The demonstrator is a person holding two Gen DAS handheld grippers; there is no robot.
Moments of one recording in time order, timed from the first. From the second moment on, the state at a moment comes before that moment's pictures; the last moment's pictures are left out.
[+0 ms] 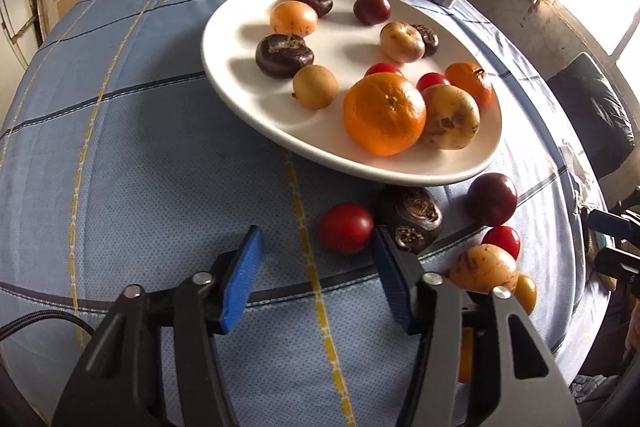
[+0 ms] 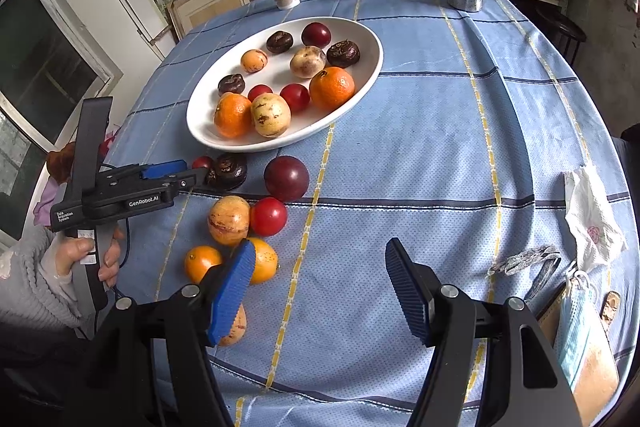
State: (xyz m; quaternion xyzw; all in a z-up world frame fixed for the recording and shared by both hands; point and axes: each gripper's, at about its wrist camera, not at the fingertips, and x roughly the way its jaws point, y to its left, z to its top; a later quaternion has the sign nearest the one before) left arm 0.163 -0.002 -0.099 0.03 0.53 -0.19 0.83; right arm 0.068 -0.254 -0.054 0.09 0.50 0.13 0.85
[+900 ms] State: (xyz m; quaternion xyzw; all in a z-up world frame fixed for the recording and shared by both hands) left arm 0.147 0.007 -0.082 0.03 0.51 -0.19 0.84; right arm 0.084 -0.212 -0.077 0.05 0.53 0.21 0.82
